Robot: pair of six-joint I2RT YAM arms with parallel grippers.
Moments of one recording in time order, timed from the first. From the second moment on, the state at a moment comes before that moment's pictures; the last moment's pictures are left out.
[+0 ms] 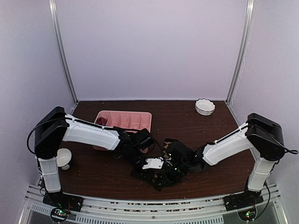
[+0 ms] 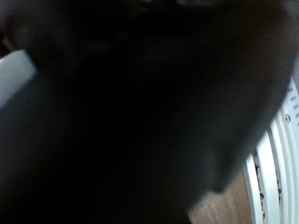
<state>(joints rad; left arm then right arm) -1.05 1.94 1.23 -0.53 0.53 0.73 1.05 1.80 0.80 0.09 -0.57 0.88</state>
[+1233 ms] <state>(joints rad) -0.99 2.02 1.25 -0.56 0.70 0.68 1.05 1.79 0.67 0.35 -0.57 1.03</state>
